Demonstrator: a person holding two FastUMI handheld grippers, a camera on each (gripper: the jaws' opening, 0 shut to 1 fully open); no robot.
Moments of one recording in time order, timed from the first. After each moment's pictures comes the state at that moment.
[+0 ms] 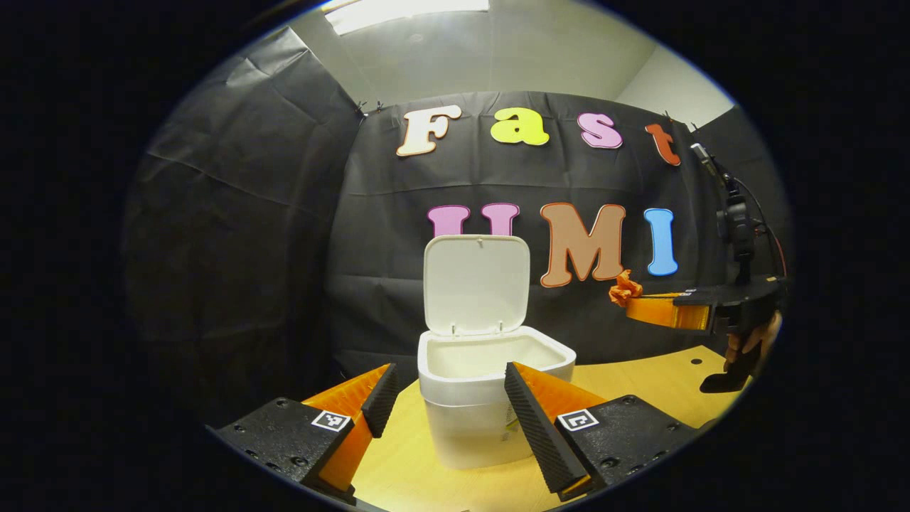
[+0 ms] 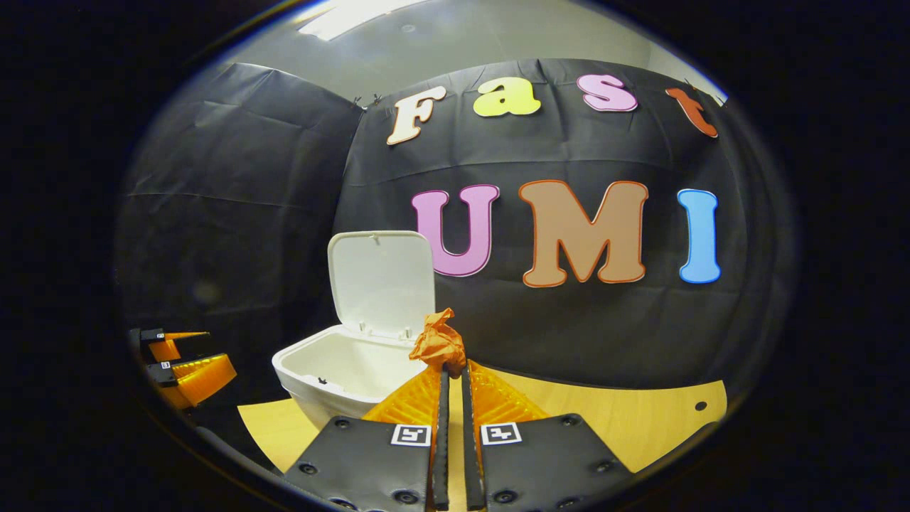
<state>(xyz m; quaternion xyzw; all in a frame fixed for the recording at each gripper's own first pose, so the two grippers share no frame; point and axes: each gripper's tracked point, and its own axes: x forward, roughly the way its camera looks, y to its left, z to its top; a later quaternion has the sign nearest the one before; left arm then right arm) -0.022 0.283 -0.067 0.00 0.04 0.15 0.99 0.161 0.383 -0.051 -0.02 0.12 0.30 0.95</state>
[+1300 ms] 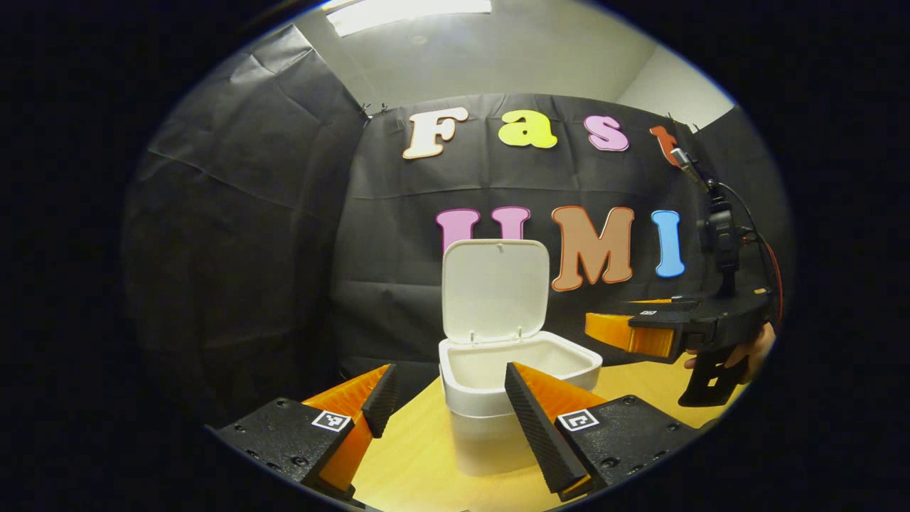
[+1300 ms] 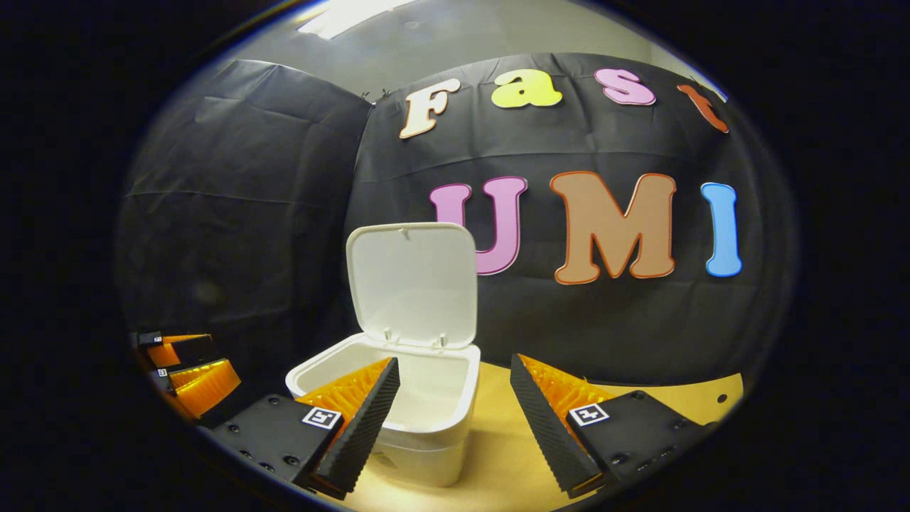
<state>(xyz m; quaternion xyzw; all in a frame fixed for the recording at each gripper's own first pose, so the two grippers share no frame) -0.009 0.298 -0.063 0.00 0.03 0.13 0.99 0.161 0.421 -0.054 0.00 0.12 0.29 0.95</state>
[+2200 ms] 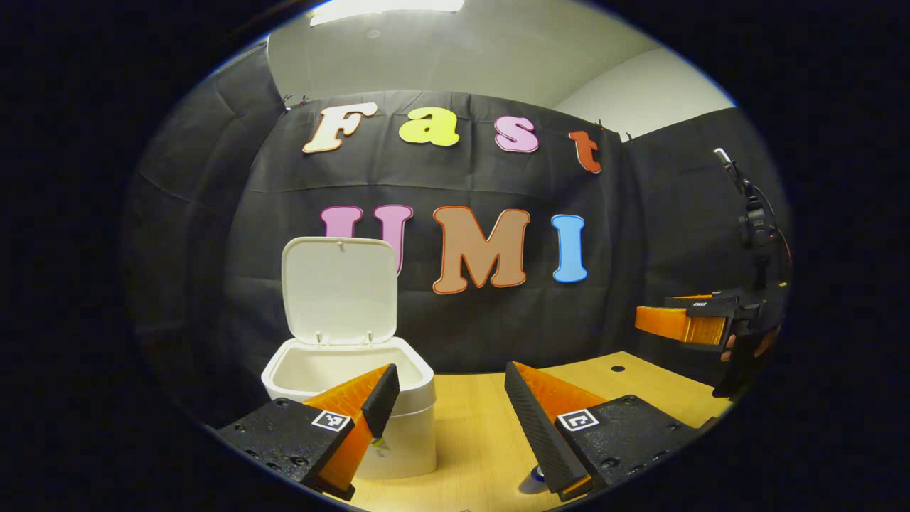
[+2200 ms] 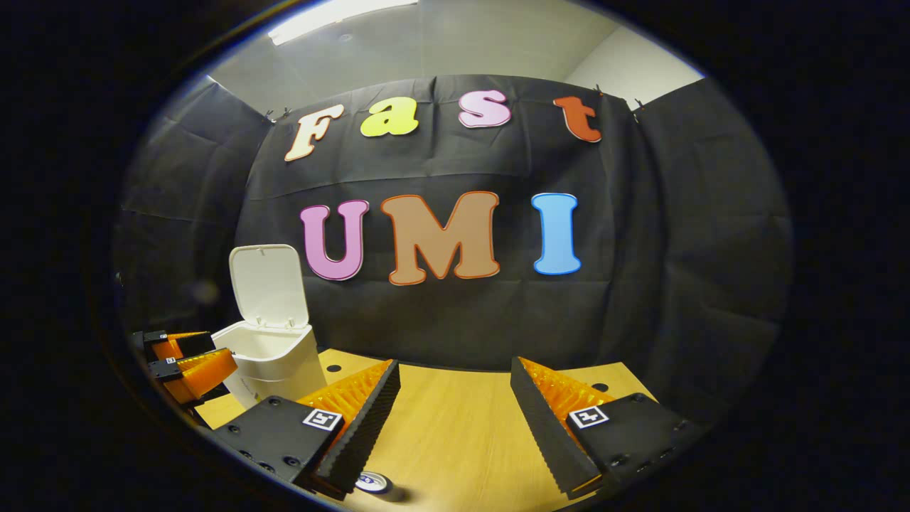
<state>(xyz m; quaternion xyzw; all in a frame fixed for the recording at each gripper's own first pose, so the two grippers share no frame) 0.038 0.118 -0.062 -0.02 0.03 -0.05 1.00 0.111 0.140 -0.052 0.02 0.12 0.07 0.99</state>
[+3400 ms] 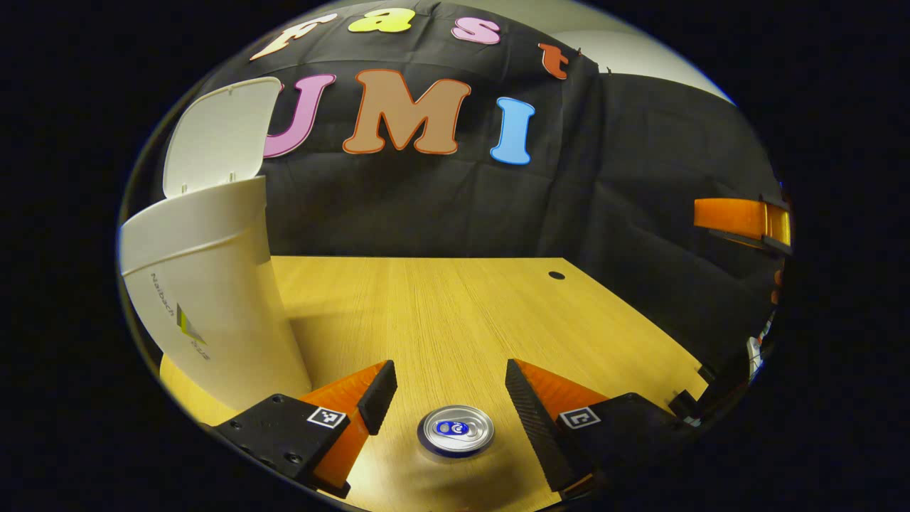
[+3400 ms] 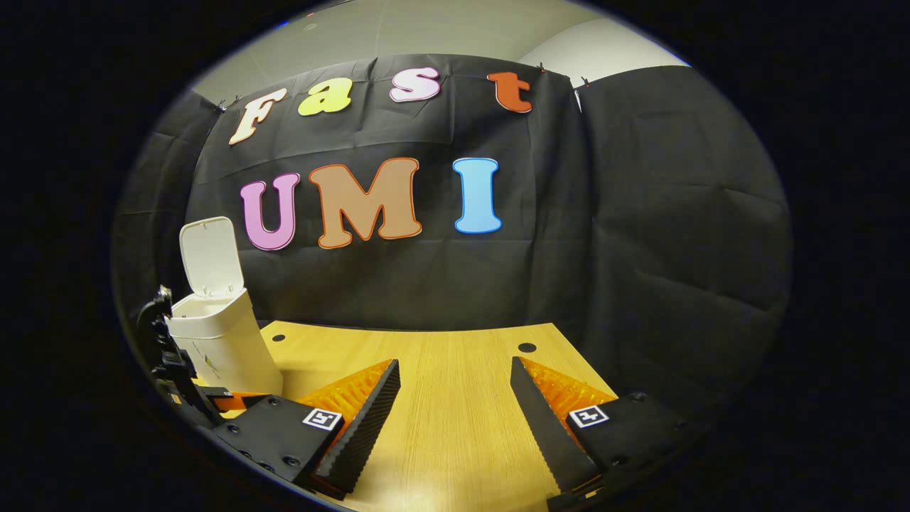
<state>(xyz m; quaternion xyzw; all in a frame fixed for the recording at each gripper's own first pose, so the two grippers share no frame) 0.029 -0.020 -0.253 -0.07 0.26 -0.16 0.95 0.055 0.025 -0.106 0.02 0.19 -0.03 0.98</state>
